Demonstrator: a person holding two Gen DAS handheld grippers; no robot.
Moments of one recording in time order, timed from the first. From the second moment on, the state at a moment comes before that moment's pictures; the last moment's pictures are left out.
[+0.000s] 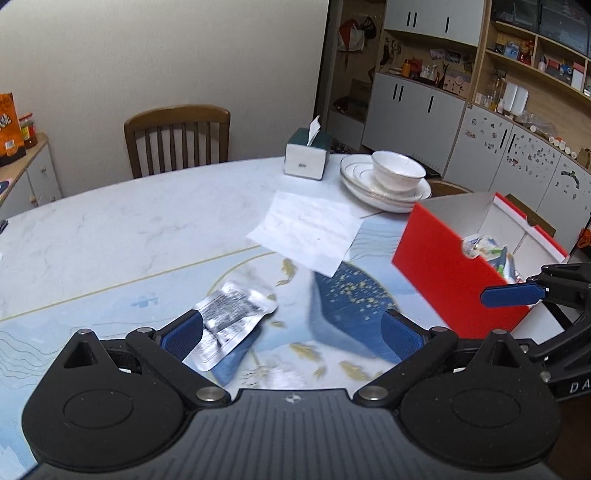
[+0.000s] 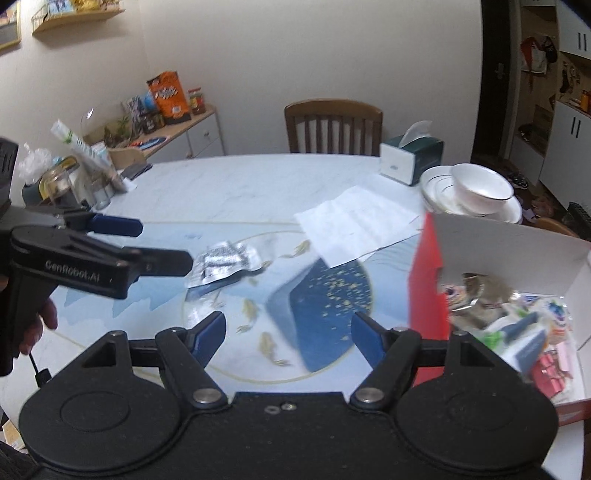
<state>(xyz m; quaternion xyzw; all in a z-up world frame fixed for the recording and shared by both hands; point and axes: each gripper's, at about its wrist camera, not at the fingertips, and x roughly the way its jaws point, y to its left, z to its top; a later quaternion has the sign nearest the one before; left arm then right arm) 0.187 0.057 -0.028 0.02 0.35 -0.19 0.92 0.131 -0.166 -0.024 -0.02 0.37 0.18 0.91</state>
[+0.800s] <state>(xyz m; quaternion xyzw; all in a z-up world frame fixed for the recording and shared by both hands) 0.270 0.094 -0.099 0.11 0.39 -0.21 0.89 0.167 -0.069 -0.078 -0.08 0.42 0.22 0.87</state>
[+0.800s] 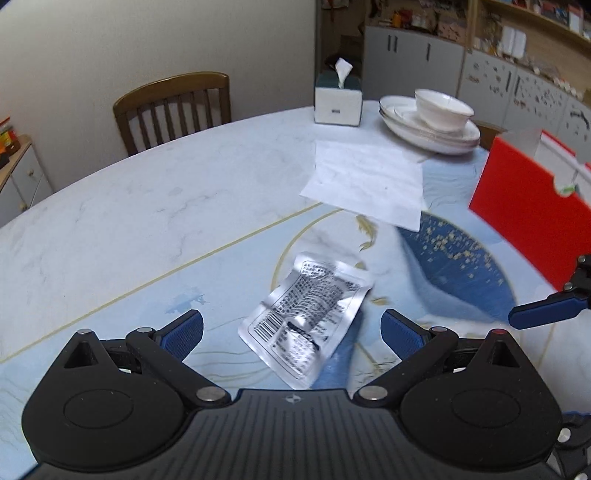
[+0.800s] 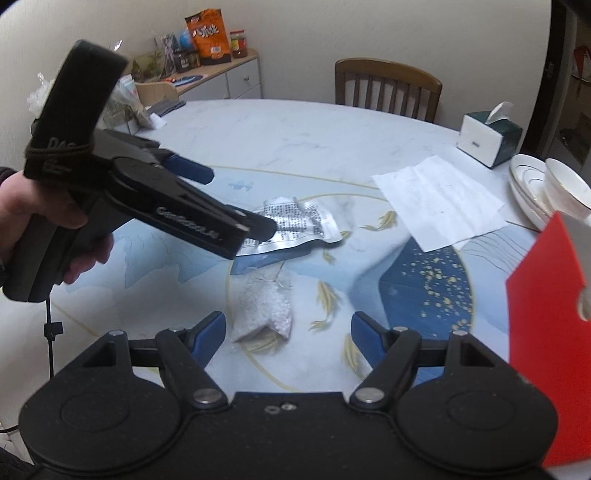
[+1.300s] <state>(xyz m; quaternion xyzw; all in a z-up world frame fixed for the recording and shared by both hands) 0.296 0.073 -0.130 0.19 0.37 -0.28 0.86 0.194 -0.039 -0.109 -0.10 0.45 0.23 0.85</state>
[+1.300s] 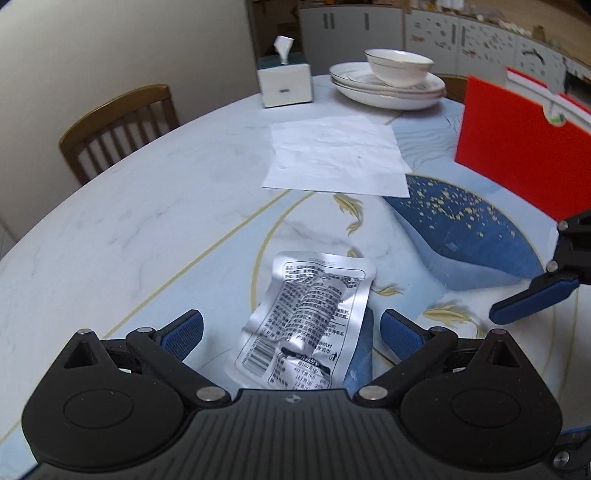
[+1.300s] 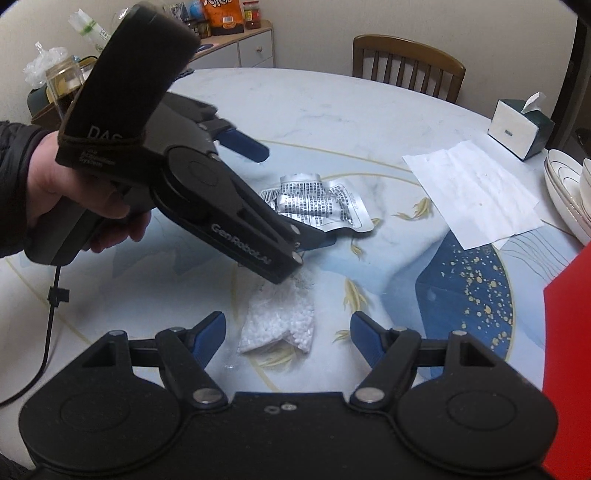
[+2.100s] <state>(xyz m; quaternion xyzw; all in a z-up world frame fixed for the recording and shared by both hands) 0.300 0.067 -0.131 0.18 0.37 -0.30 0.86 0.214 -0.041 -0.122 -0.07 0.47 0.23 0.85</state>
